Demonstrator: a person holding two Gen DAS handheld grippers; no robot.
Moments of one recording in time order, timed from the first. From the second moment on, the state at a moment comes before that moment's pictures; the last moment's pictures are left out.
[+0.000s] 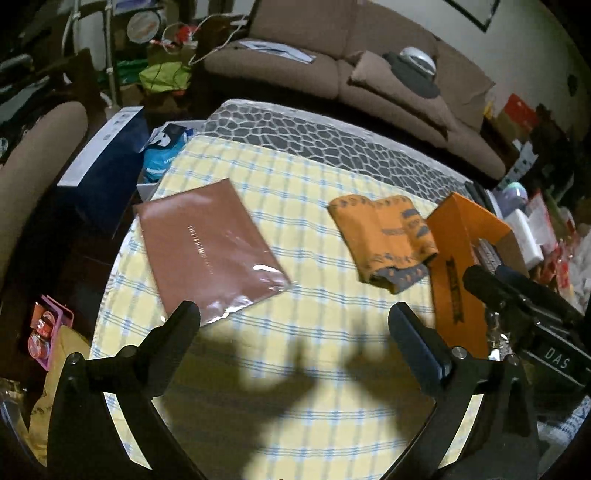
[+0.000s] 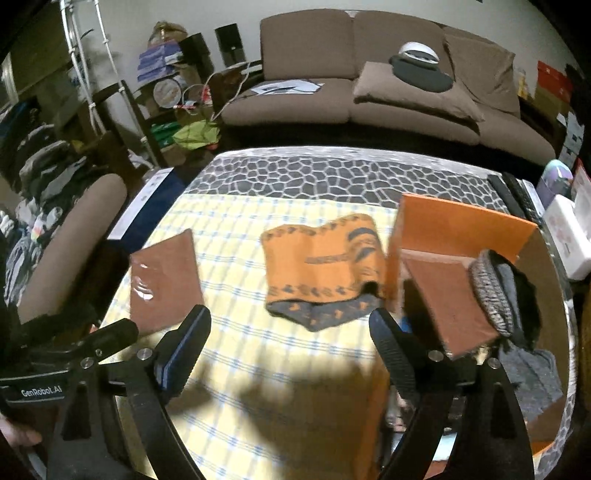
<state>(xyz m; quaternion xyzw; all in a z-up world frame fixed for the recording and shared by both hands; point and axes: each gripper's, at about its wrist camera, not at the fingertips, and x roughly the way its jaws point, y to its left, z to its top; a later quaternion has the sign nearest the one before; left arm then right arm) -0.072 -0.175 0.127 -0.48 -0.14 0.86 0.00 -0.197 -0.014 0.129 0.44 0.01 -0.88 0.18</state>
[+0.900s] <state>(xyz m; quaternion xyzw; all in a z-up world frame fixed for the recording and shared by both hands) -0.093 -0.293 0.024 -0.57 -0.23 0.79 -0.06 -0.235 -0.121 0.024 0.52 -0.05 -0.82 0.25</state>
